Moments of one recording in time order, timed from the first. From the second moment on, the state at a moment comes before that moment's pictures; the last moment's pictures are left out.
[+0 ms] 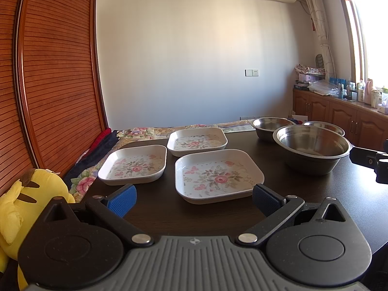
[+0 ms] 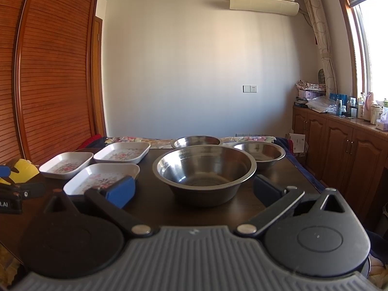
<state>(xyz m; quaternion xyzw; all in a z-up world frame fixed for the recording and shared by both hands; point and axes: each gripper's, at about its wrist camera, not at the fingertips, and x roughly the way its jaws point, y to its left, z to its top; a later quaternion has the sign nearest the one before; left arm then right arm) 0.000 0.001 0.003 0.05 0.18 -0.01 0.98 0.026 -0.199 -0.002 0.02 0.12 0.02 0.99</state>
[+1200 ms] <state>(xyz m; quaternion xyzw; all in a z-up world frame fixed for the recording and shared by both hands) 0.028 0.022 -0.011 0.06 0.25 -0.02 0.97 0.056 -0.163 -0.008 -0.03 0.15 0.08 0.99</state>
